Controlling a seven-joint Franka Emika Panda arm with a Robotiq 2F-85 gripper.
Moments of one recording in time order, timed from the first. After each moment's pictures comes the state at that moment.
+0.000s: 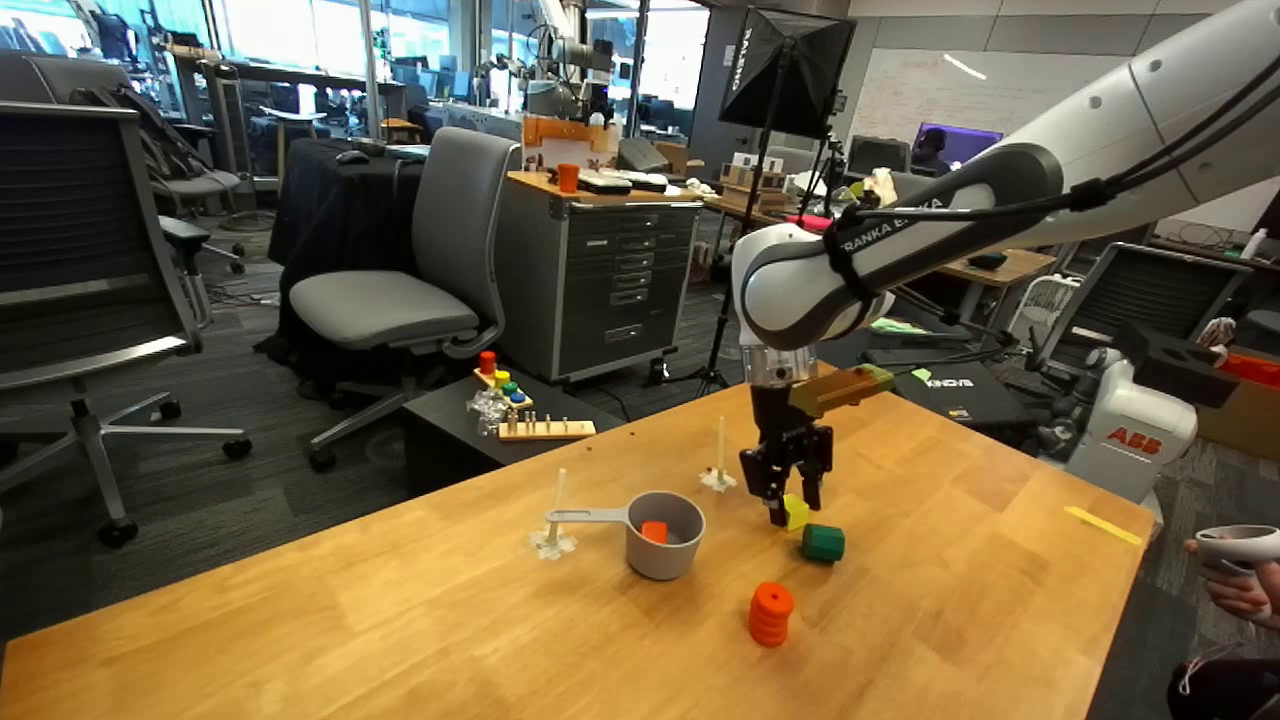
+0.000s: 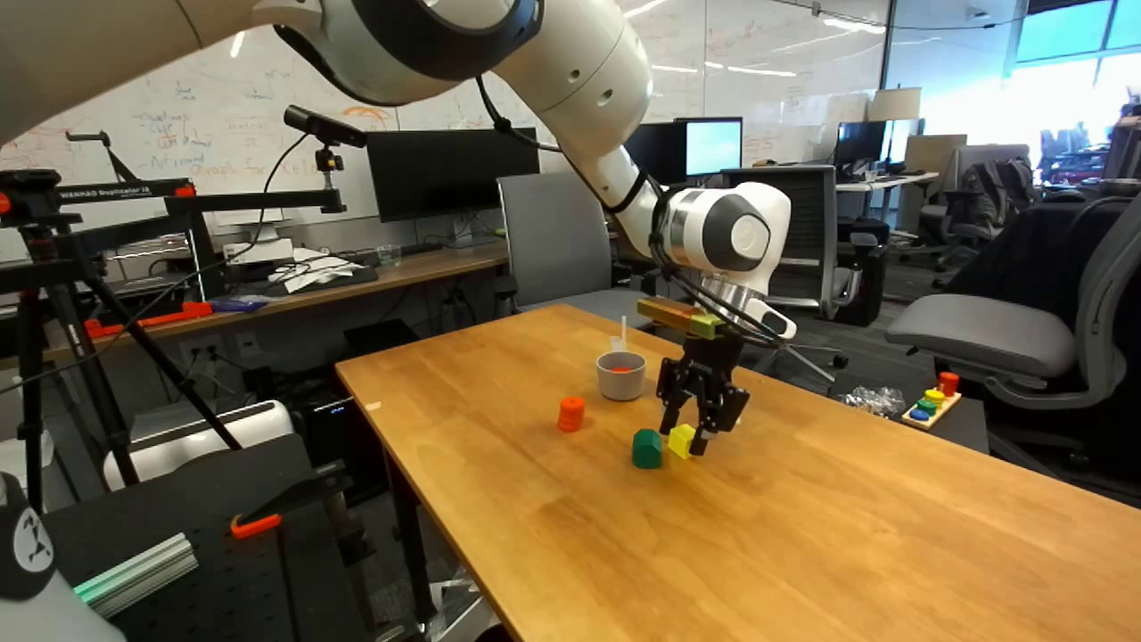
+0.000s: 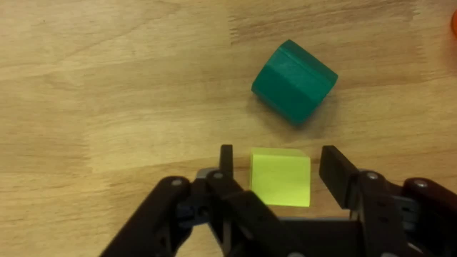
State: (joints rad) arm 0.07 1.10 -0.02 -1.19 0.02 1.87 0.14
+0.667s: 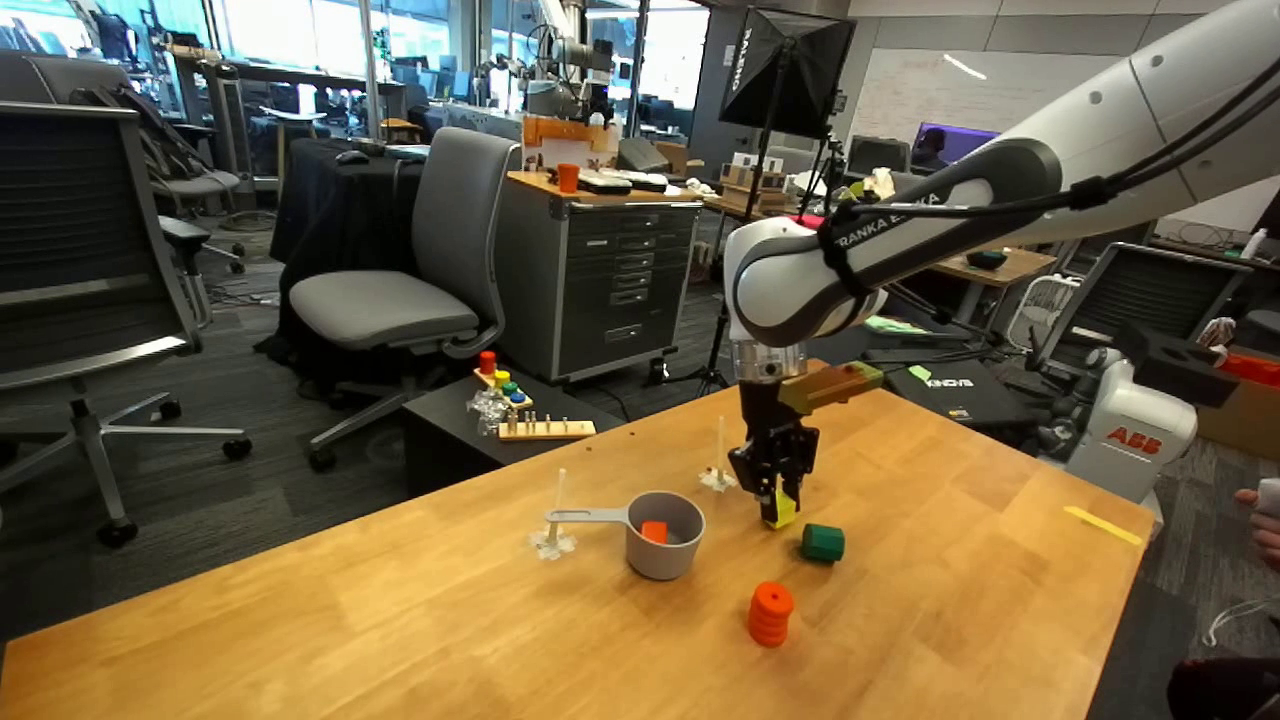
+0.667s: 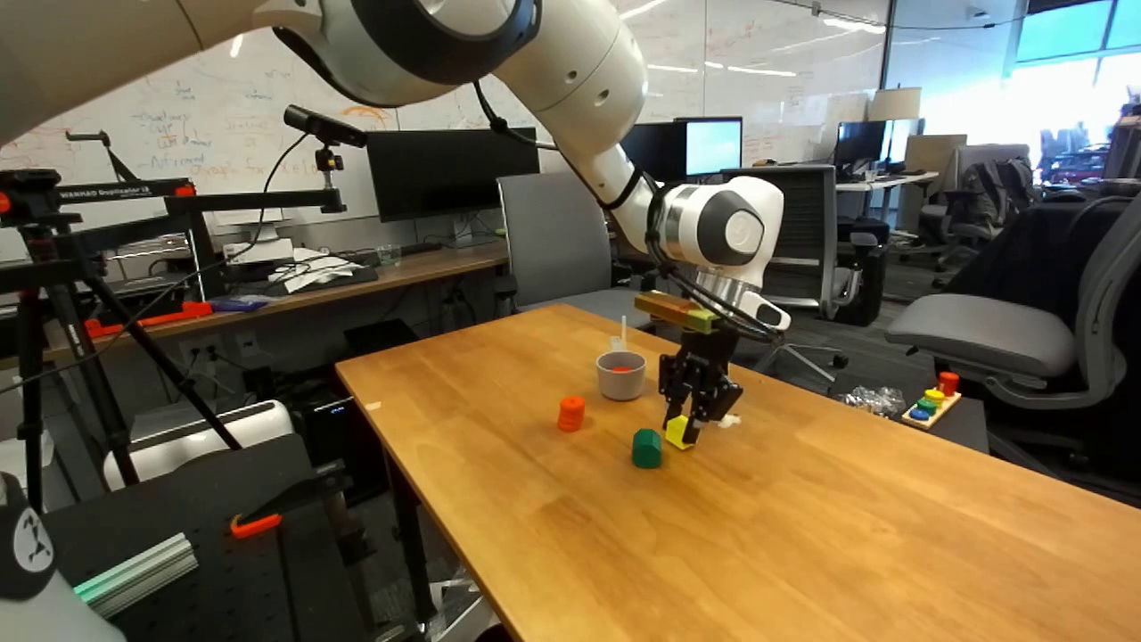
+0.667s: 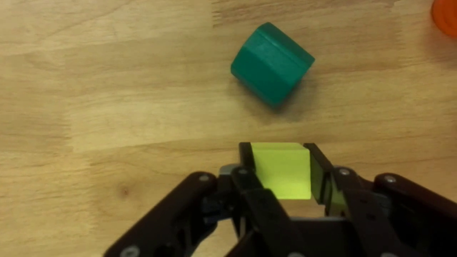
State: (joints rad) arm 0.08 1.11 -0.01 -1.18 0.02 1.89 0.14
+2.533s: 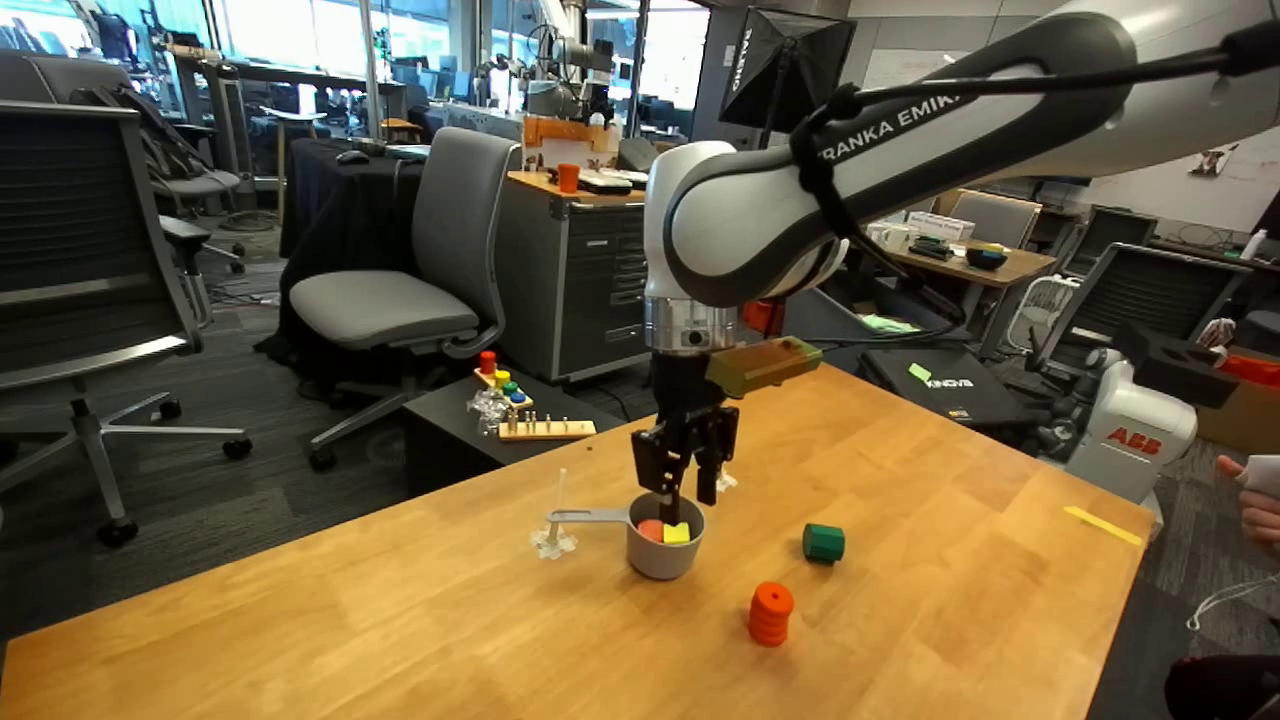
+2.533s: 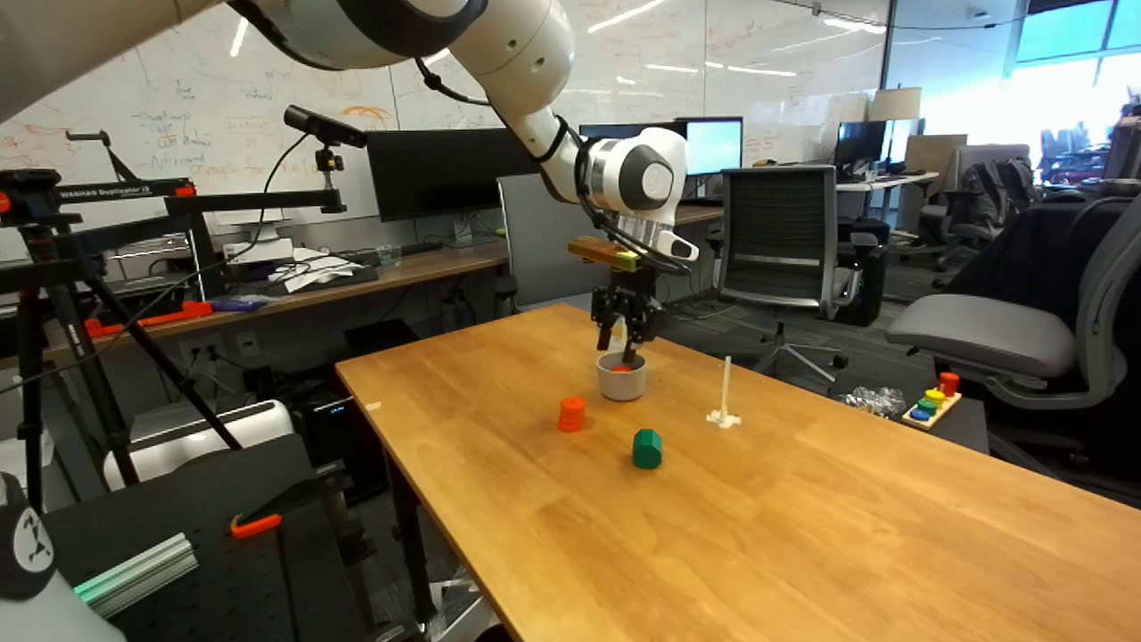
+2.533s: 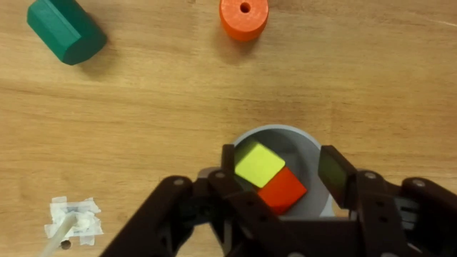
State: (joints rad) arm 0.22 1.01 0.08 -1.19 0.03 1.95 0.14
